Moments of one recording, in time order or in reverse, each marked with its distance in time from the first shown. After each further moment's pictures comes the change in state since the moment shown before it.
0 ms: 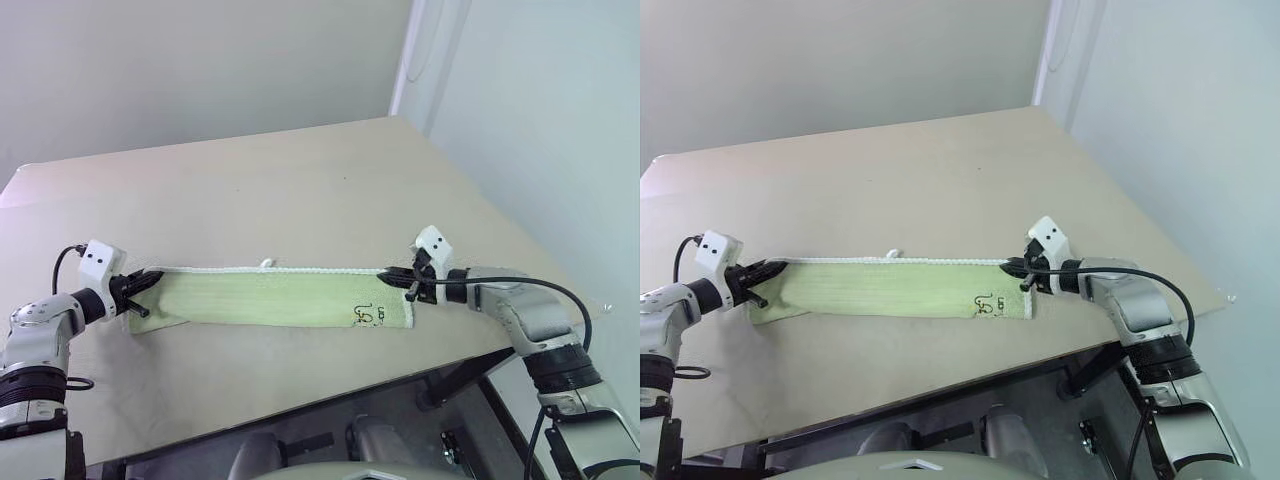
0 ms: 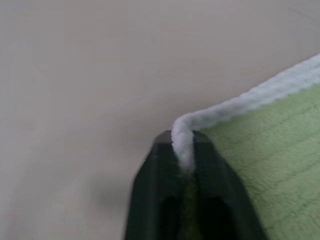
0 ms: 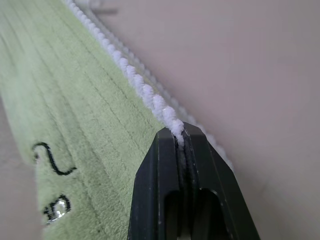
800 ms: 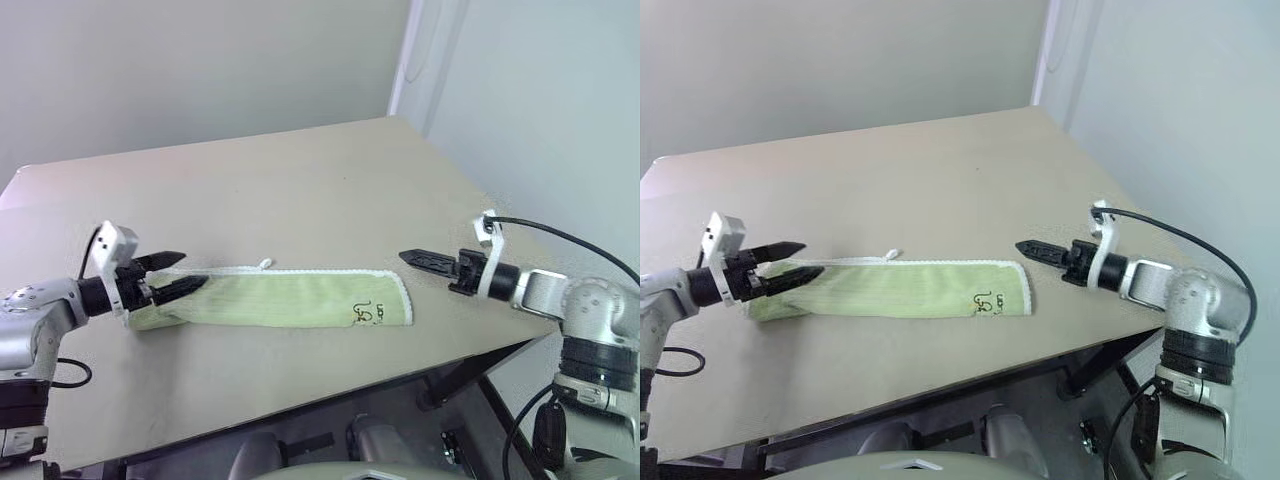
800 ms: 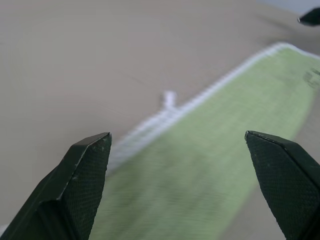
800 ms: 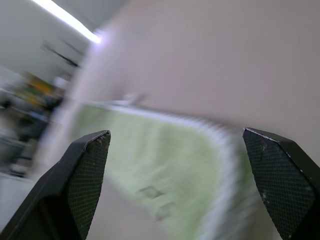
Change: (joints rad) left arm 0.169 0.054 -0.023 -0.616 -0.266 0.398 -0.208; right arm 0.001 0.142 -0.705 -0.127 0.588 0.922 -0.264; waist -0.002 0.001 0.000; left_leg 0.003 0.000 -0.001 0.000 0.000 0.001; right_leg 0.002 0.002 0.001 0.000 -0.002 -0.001
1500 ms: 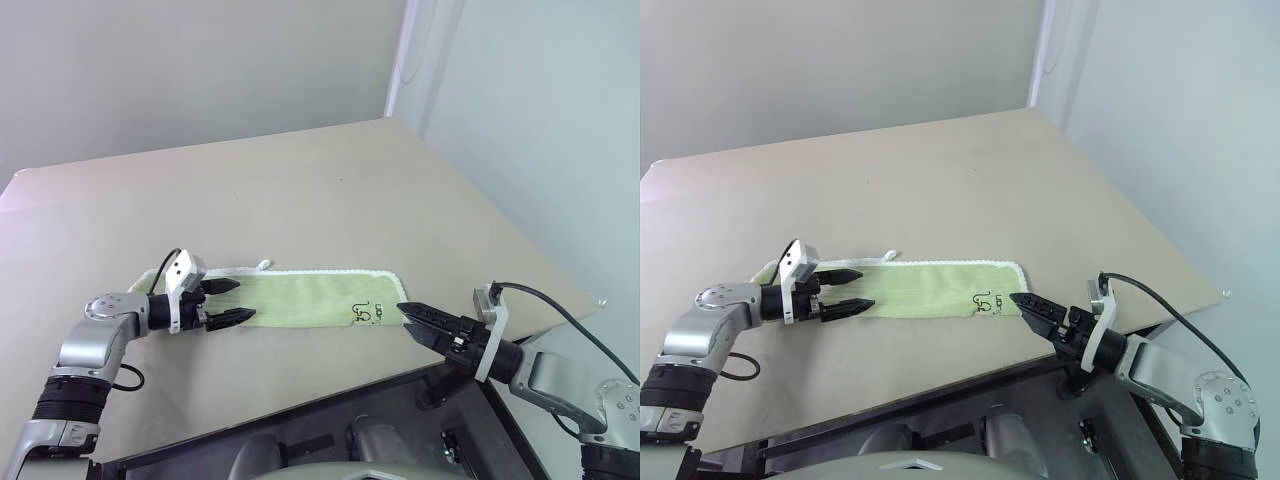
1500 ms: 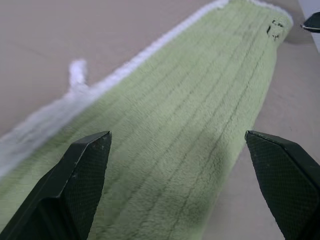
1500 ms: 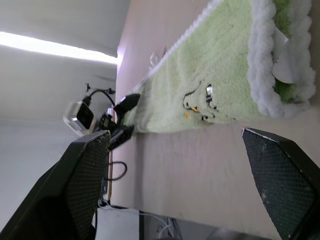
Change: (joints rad) left arm -0.062 -0.133 -0.209 0.107 0.119 -0.138 -0.040; right arm 0.502 -0.048 0.242 -0.137 1.021 -0.391 -0.800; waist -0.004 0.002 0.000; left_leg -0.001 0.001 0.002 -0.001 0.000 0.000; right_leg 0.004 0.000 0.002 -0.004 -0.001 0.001
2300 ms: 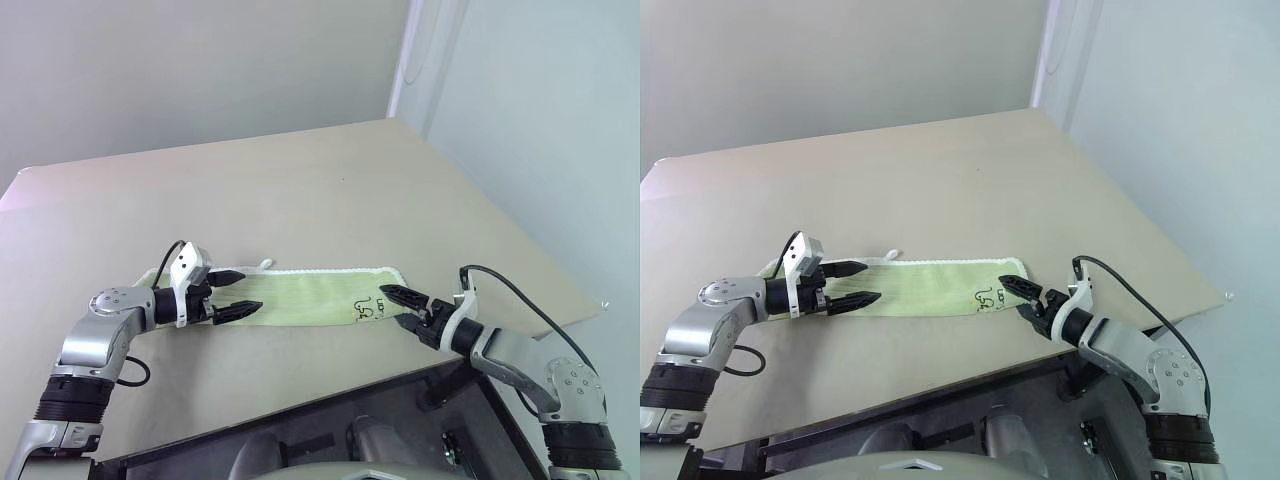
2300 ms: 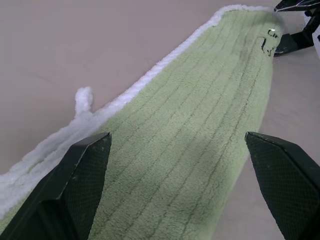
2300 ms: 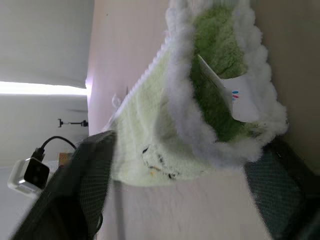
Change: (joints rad) left arm -0.003 0.000 0.009 -0.093 -0.021 0.048 0.068; right arm -0.131 0.035 0.147 0.087 -0.067 -0.238 -0.134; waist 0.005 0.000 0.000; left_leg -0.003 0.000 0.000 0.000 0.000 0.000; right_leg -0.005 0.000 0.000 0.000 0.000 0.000
